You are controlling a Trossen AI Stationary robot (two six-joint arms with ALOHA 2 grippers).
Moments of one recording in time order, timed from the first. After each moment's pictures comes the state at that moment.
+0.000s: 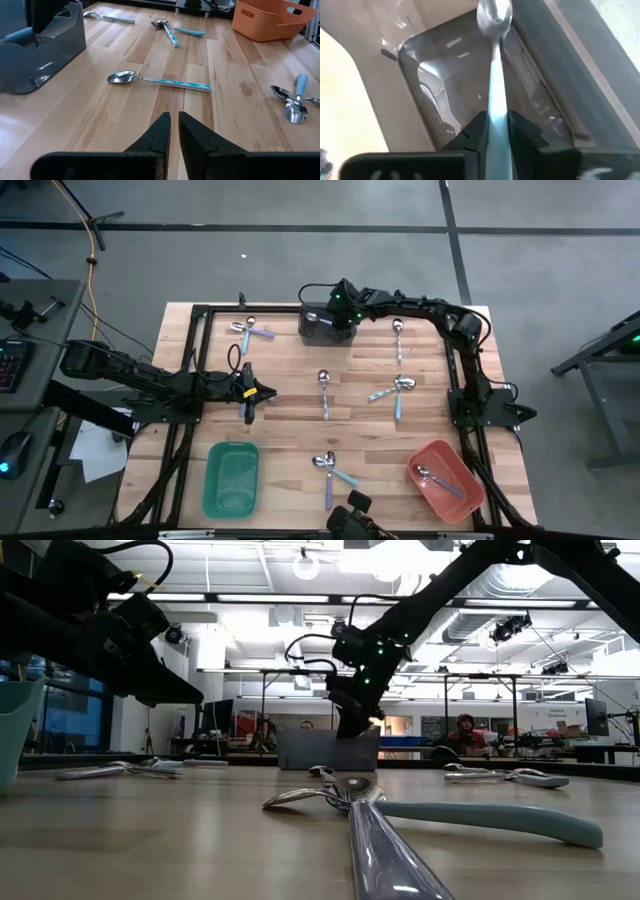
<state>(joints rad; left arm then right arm) -0.05 1.01 0.08 0.59 -0.18 -0.15 -0.59 2.09 1.54 -0.45 -0.08 -0.11</state>
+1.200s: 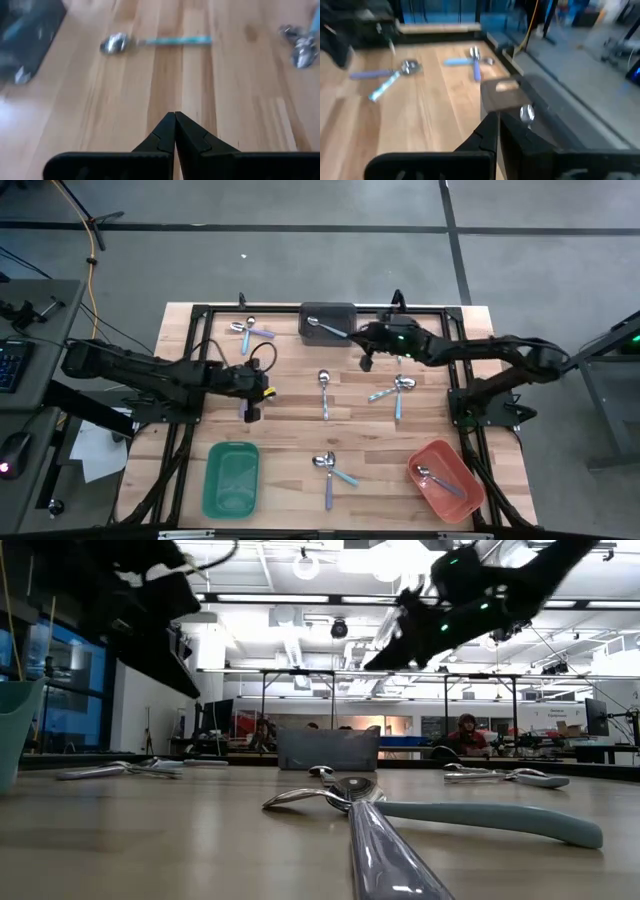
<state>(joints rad) -0.03 1.04 0.51 -0.25 -0.14 -0.05 -0.40 1.38 0.65 0.44 -0.03 -0.13</state>
